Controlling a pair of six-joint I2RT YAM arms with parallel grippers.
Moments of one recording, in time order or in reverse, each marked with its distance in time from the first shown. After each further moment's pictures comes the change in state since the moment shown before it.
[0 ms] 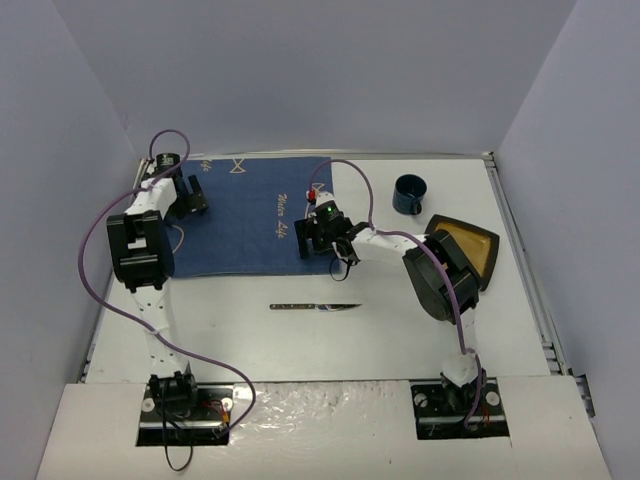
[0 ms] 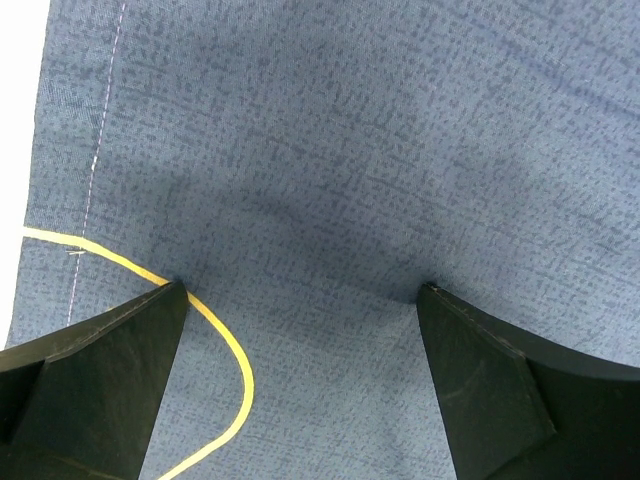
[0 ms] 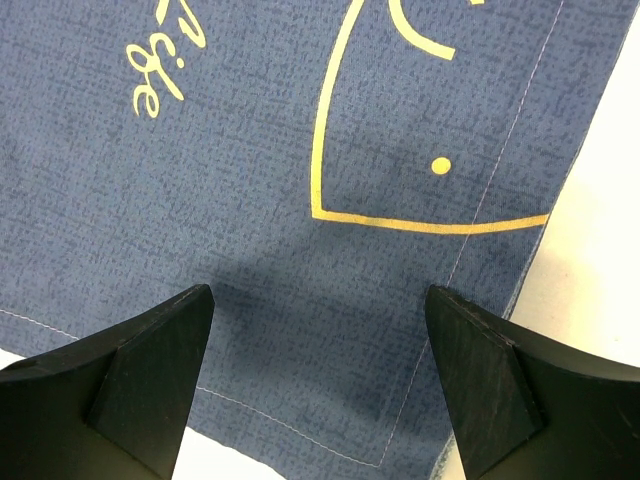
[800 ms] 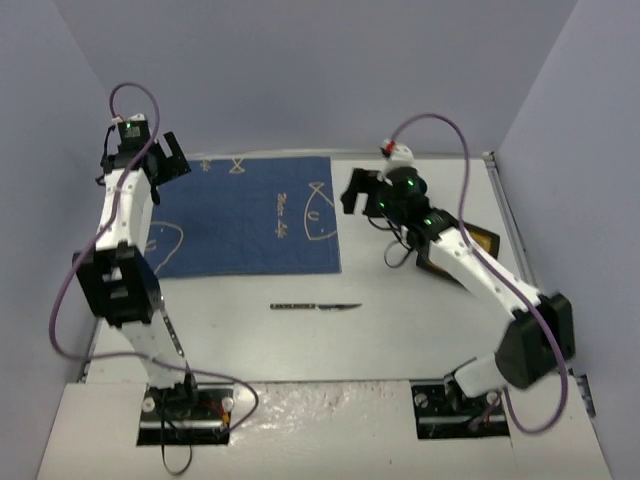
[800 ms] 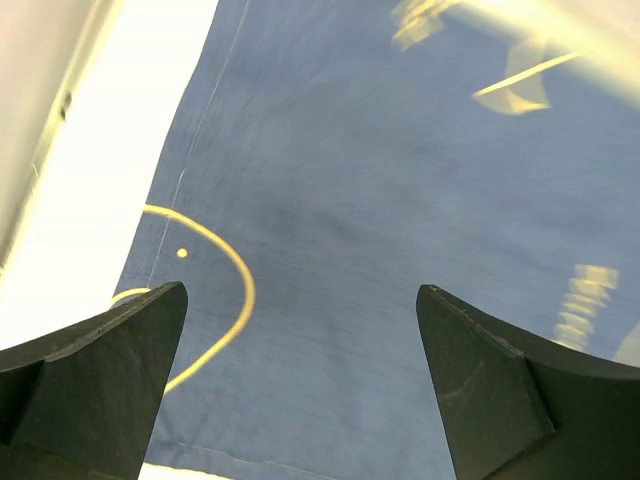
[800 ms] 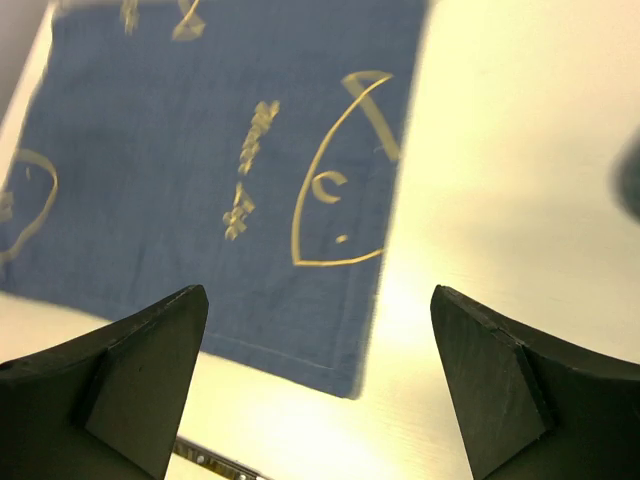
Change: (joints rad) left arm 0.019 -0.360 -0.039 -0.028 0.084 0.000; right arm -0.142 -0.529 -0.083 -0.106 0.019 0.053
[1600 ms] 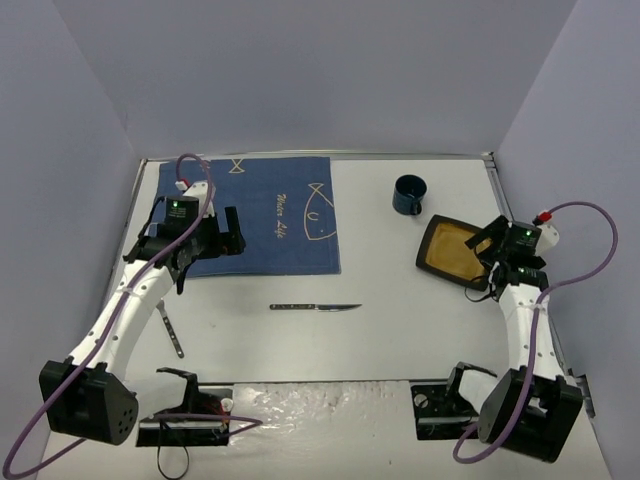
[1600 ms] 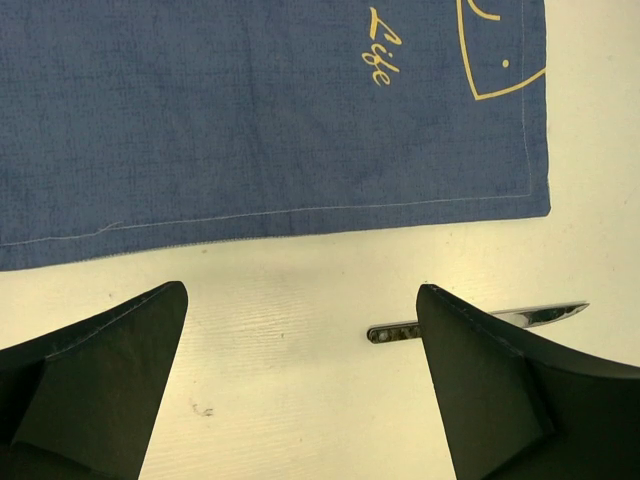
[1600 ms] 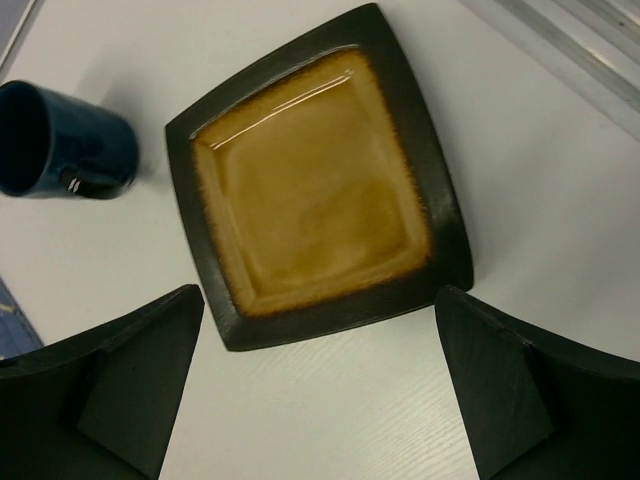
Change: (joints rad) left arm -0.352 -0.732 -0.752 0.052 0.116 0.009; right arm -0.828 -0.473 -0.498 -0.197 0.000 0.211
